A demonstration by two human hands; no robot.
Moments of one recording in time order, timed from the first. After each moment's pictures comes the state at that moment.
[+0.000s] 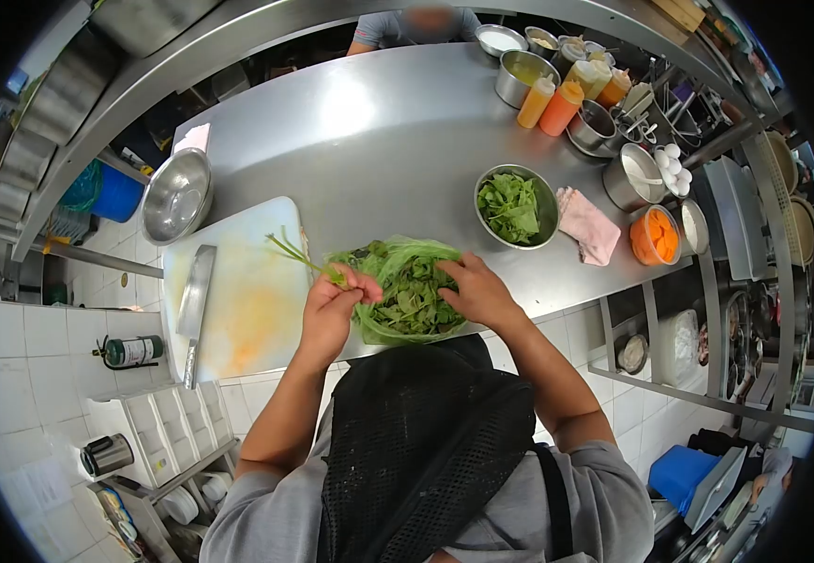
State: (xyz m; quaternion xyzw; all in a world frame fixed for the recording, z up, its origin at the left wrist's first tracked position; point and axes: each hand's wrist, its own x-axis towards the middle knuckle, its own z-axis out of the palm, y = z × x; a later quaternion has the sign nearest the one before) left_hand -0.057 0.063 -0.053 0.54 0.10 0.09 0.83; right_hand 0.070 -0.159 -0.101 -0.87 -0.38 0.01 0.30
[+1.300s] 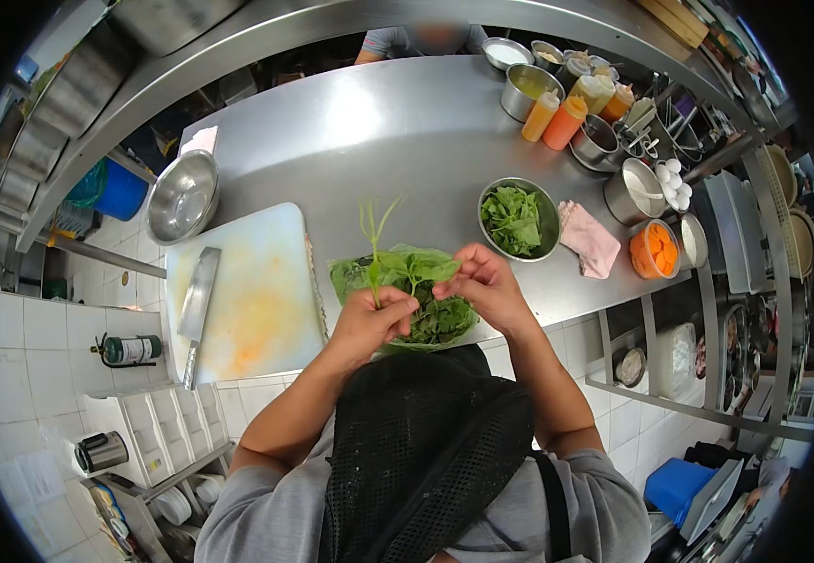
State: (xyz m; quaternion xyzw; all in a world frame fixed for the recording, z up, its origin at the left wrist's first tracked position) left_hand -0.044 0.034 -0.035 0.56 0.21 -0.09 0.79; right_hand 0.081 -0.153 -0.052 -0.49 -0.19 0.37 0.76
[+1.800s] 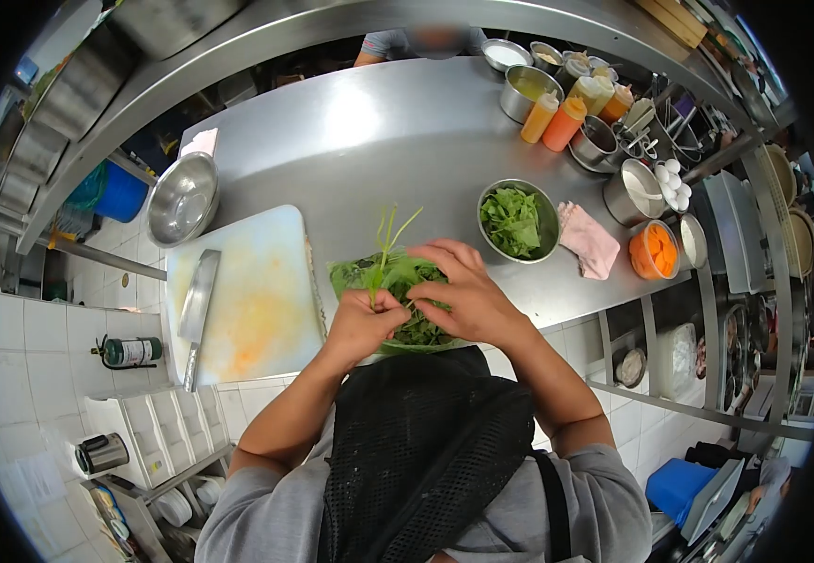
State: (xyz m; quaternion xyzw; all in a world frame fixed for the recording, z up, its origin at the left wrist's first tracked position) left_hand -0.045 0.038 -0.036 0.66 0.20 -0.05 0.72; right_hand 0.066 -0.135 -0.006 -0.76 -0.55 0.00 0.36
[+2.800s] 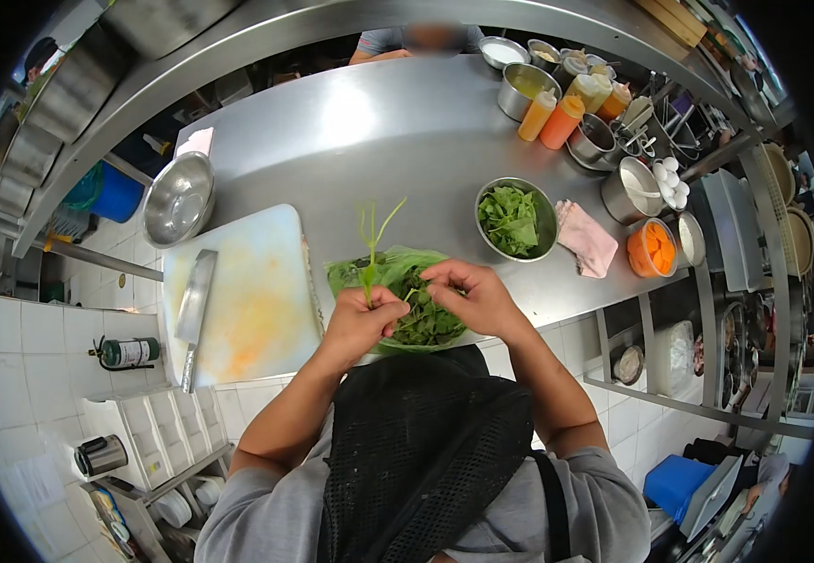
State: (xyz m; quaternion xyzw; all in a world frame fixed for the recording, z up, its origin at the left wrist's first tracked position) left_hand -0.044 0.041 -0.028 0.61 0.20 -0.07 0.76; right_hand 0.069 -0.143 -0.039 -0.68 -0.29 0.27 0.62
